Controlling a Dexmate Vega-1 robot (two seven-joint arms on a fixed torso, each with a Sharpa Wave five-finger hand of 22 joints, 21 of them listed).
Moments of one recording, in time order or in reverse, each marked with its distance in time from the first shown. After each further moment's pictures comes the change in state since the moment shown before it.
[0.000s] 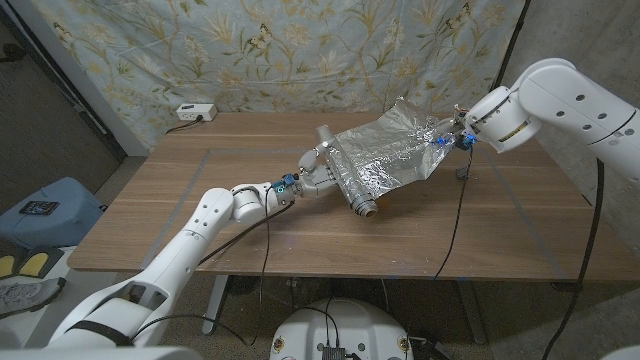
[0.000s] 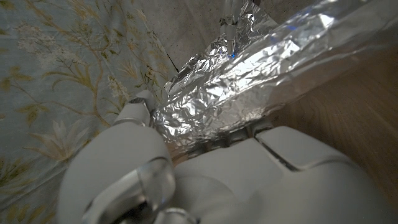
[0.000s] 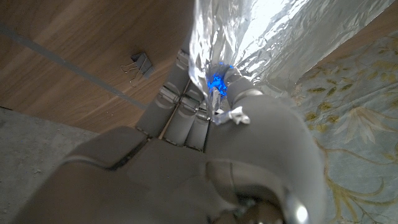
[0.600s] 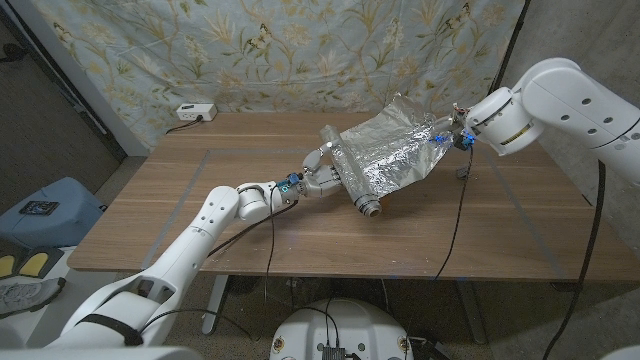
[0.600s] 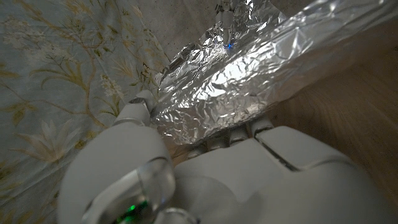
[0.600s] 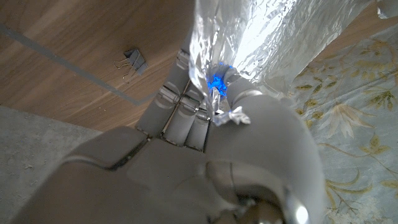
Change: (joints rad) left arm -0.028 -0.031 0.010 0.042 0.033 0.007 -0.006; left_hand 0.000 0.000 0.004 0.004 0.000 0.000 0.000 -0.005 0.001 0.000 0.000 -0.004 0.000 0.000 0.000 0.000 0.000 0.000 0.000 0.001 -0.003; right arm -0.030 -0.005 0.033 -0.058 -0.013 0.000 0.000; right_hand 0.000 0.000 0.000 0.000 -0.002 0.000 0.000 0.005 -0.004 0.000 0.000 0.000 0.000 -0.005 0.001 0.000 -0.005 0.006 0.005 -0.007 0.000
